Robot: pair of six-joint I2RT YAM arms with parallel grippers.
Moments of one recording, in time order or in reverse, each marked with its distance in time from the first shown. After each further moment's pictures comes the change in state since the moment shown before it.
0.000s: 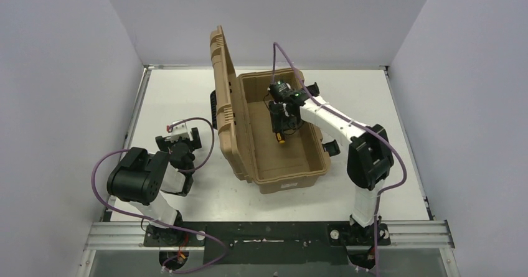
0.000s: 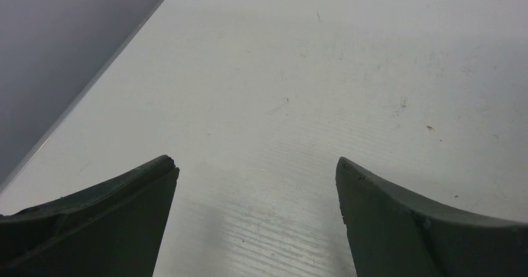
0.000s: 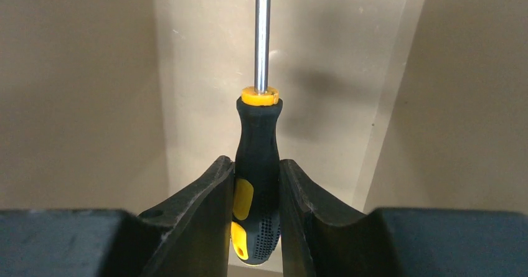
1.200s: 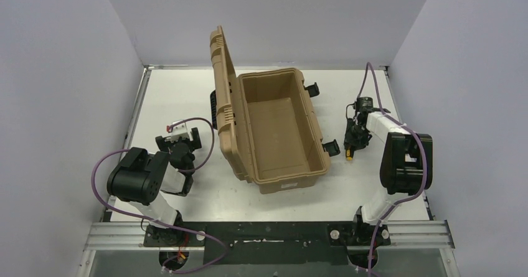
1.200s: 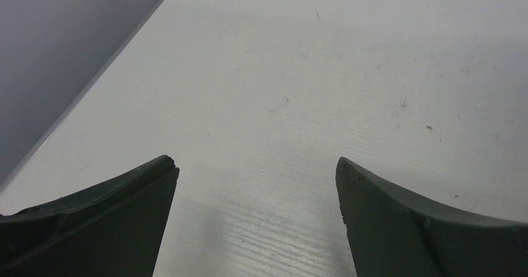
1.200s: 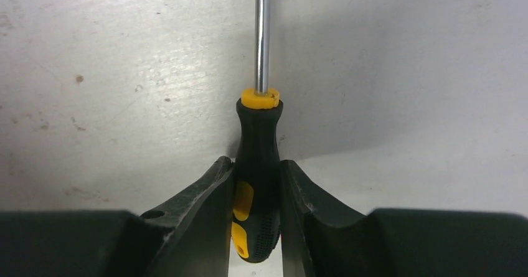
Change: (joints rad) left arm 0.000 0.000 0.000 0.000 0.000 0.000; right arm -0.695 -0.171 -0.631 0.258 -0.031 -0.251
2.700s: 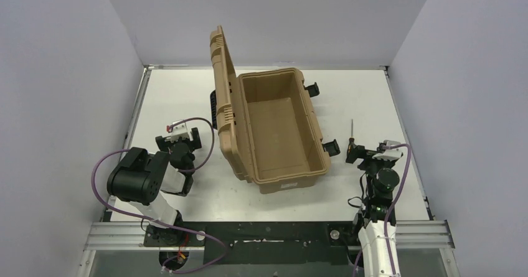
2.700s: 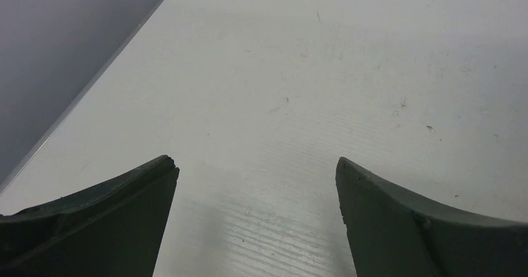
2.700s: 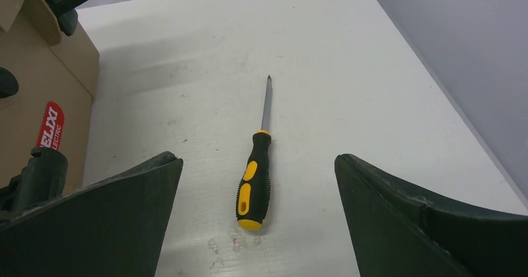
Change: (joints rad) left arm 0.000 0.000 0.000 0.000 0.000 0.000; right arm -0.137 -1.399 -0.997 0.813 -0.133 -0.057
